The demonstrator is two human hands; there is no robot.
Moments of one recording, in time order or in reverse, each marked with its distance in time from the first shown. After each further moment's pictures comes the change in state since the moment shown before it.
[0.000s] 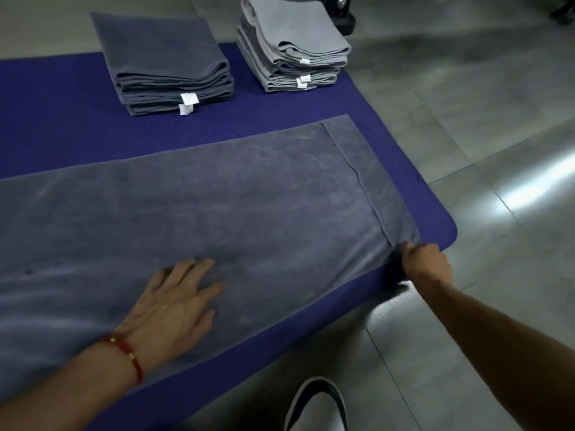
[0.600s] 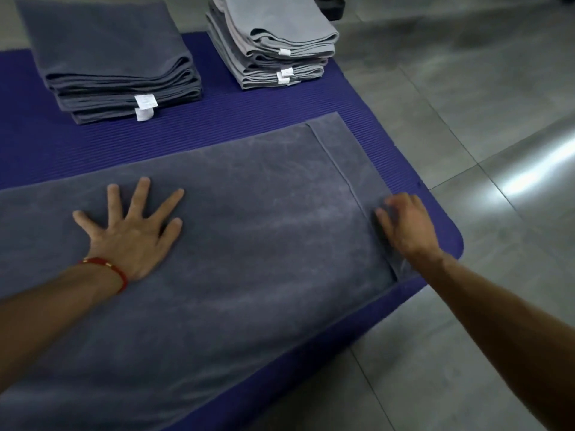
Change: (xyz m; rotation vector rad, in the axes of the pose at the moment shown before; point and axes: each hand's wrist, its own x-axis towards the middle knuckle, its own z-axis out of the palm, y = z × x) left_hand 0.152 -0.086 0.014 -0.124 -0.151 -0.533; right_hand 0.085 -0.060 -0.002 0.013 0.088 -0.627
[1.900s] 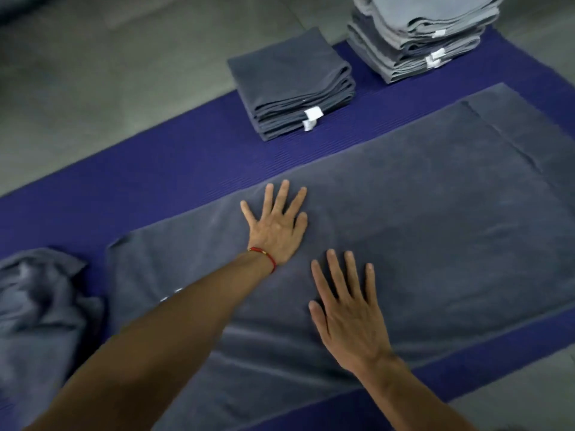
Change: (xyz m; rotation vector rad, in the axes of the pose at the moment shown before) left_hand -0.012 -0.086 -0.008 -0.023 0.070 0.121; right_hand -0.240 -0.324 0.145 -0.090 -0.237 -0.519
